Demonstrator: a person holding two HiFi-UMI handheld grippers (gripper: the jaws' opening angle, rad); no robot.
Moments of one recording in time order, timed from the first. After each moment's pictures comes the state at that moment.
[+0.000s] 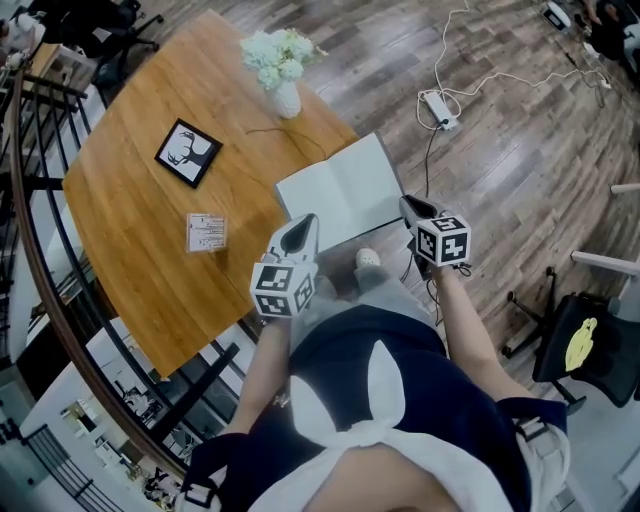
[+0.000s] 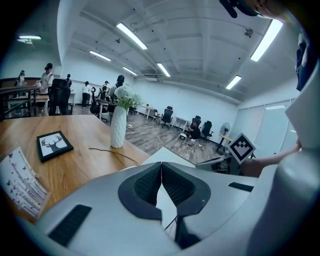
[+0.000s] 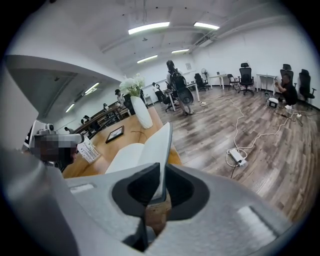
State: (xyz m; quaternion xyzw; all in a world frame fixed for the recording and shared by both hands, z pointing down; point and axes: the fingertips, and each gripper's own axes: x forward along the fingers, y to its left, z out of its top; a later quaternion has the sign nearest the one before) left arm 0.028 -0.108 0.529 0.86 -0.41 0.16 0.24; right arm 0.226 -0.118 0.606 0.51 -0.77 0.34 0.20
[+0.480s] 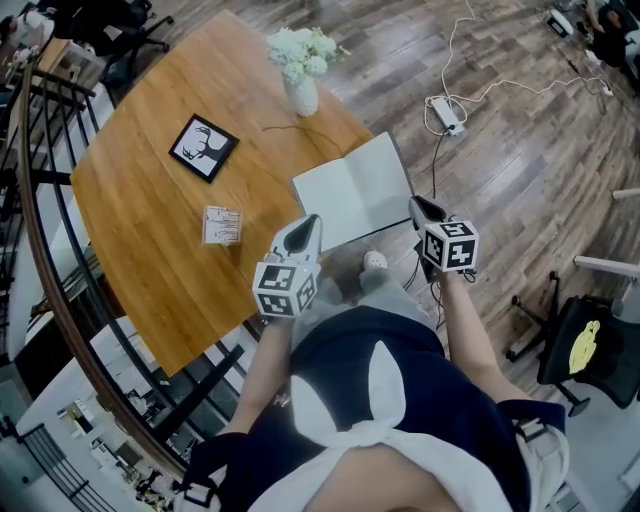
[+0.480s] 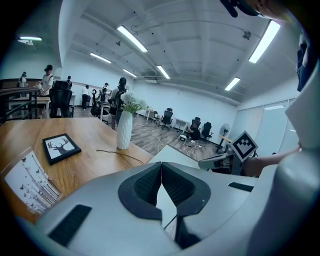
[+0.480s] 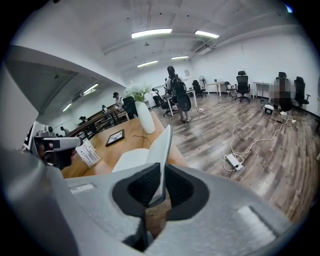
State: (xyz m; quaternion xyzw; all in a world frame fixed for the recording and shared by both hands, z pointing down) left arm -0.016 -0.098 0.518 0.87 -0.41 0.15 0.24; right arm 0.197 -0.108 0.581 0.54 -0.76 0.32 0.19
